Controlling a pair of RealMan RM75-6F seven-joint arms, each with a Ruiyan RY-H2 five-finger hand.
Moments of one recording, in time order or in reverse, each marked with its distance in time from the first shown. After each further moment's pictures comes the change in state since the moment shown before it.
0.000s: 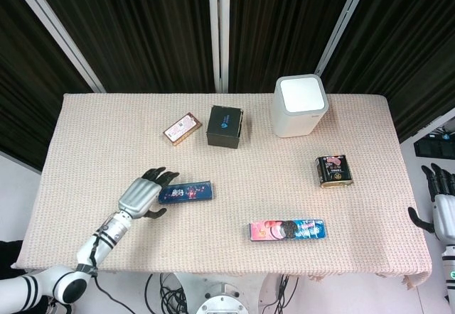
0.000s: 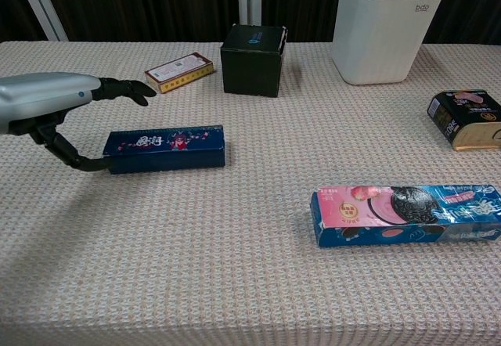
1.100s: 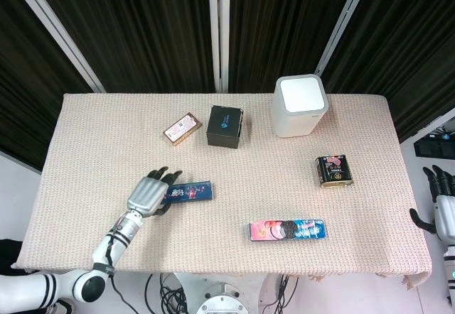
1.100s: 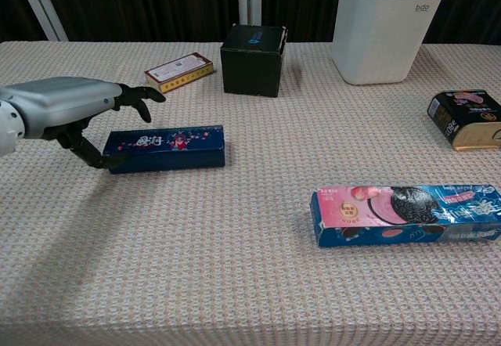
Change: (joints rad) left arm -0.050 -0.081 -0.018 -0.057 -0.256 0.060 0.289; right arm 0.001 0.002 -0.003 0.017 0.013 -0.022 0.019
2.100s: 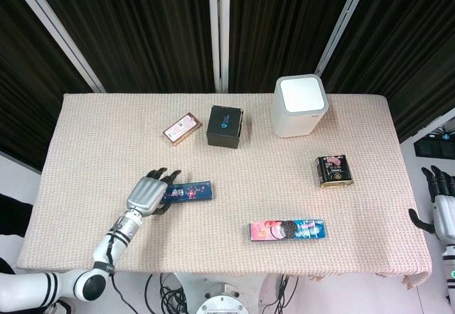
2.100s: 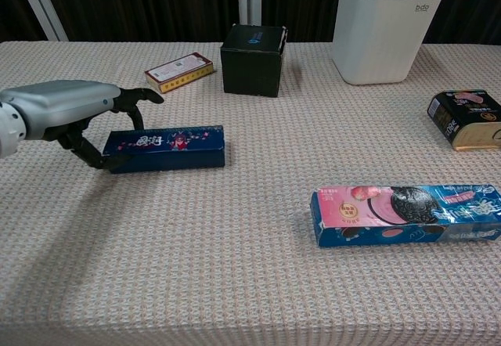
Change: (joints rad) left arm -0.013 -0.006 0.008 0.016 -0.023 0.000 -0.045; right arm 0.005 -0.005 -0.001 0.004 0.006 -0.011 -0.004
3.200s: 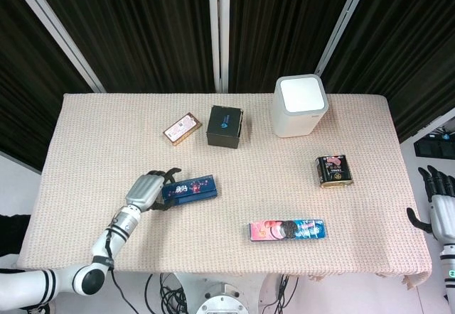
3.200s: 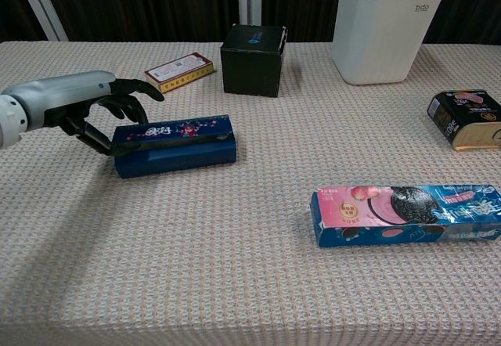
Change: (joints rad) left arm 0.014 0.011 -0.052 0.030 0.004 -0.073 -0.295; right arm 0.005 -0.007 -0.003 0.004 -0.007 -0.005 0.002
